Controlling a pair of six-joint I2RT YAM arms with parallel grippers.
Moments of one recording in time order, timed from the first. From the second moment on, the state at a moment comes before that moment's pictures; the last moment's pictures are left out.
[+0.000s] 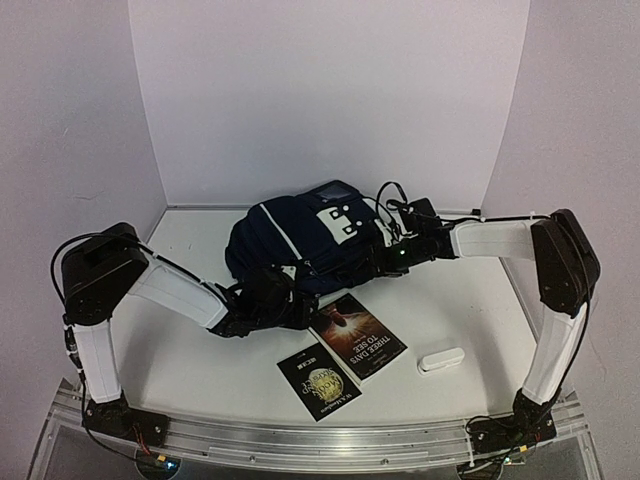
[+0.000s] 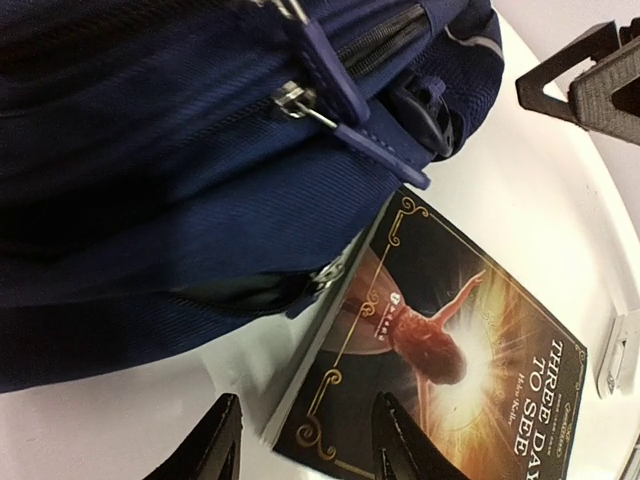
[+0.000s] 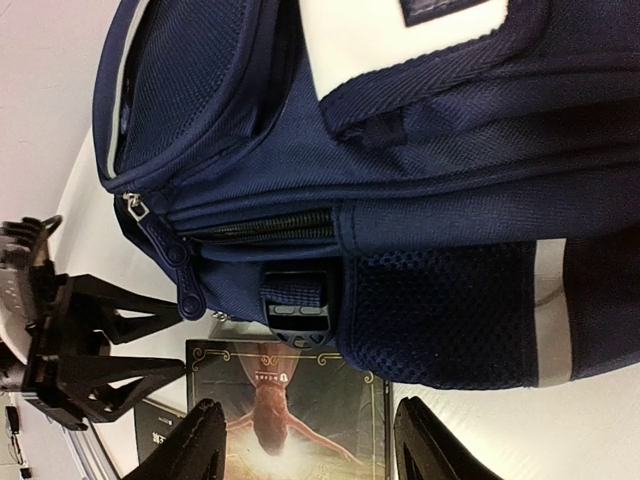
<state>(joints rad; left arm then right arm) -0.97 1.90 0.91 0.34 -0.17 -0.62 0.51 1.91 1.28 -0.22 -0.50 0.24</state>
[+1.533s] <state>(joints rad) -0.93 2.07 1.05 0.40 -0.13 -0.60 0.51 1.91 1.28 -0.23 -0.50 0.20</state>
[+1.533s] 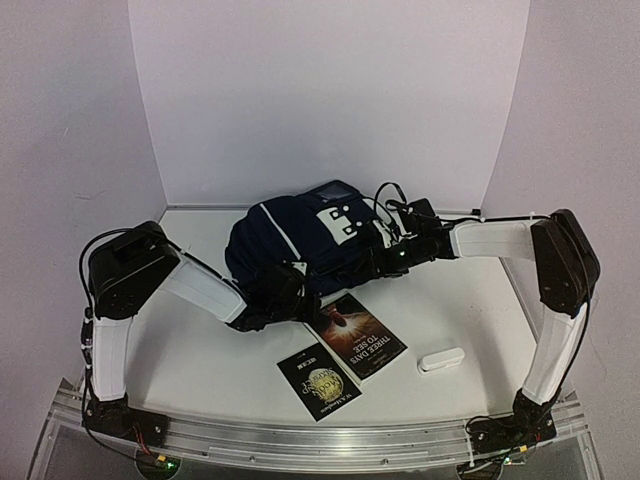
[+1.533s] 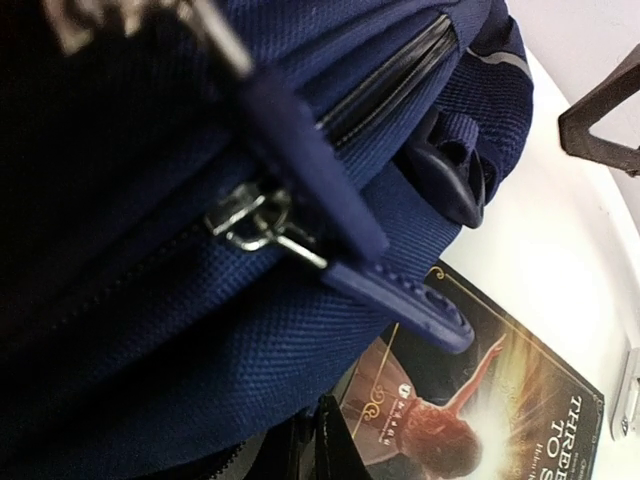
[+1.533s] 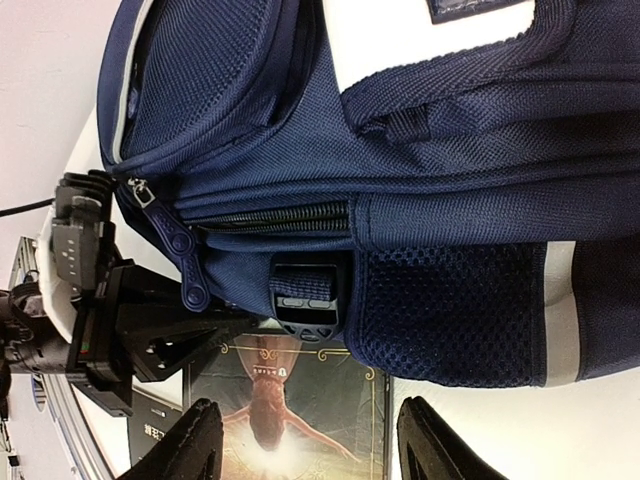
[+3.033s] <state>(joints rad) -0.90 1.87 1.06 0.14 0.00 -0.55 0.70 2.03 1.29 0.01 -0.13 -0.57</state>
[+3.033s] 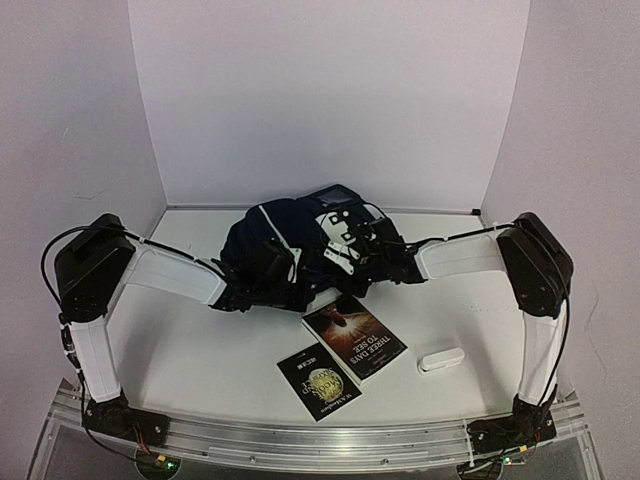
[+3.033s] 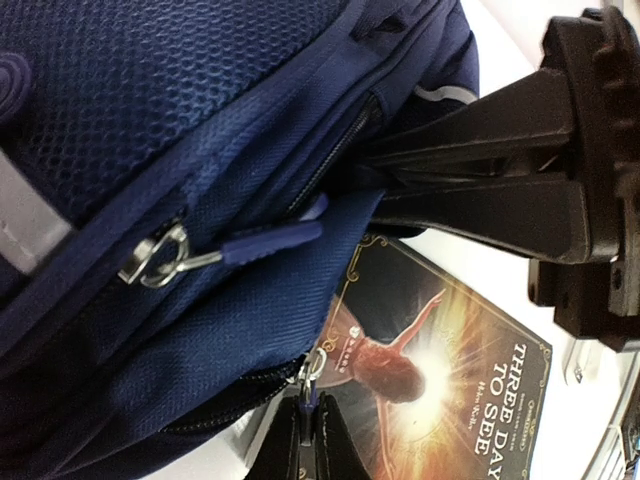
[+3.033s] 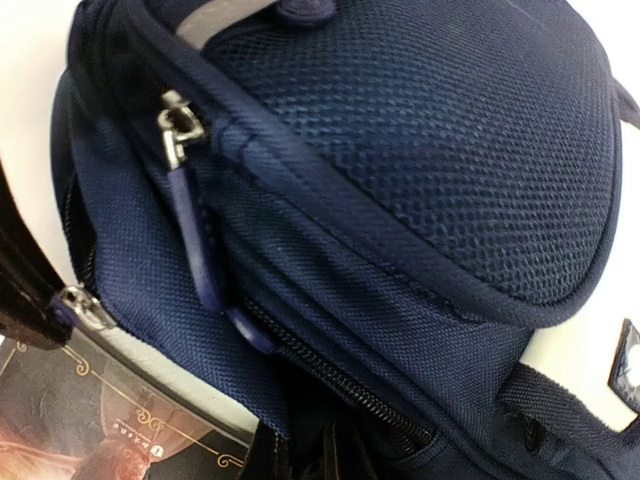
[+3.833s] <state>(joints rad) -0.91 1.73 1.05 -0.01 -0.02 -0.55 0.50 2.02 1.35 -0.12 -0.25 -0.60</state>
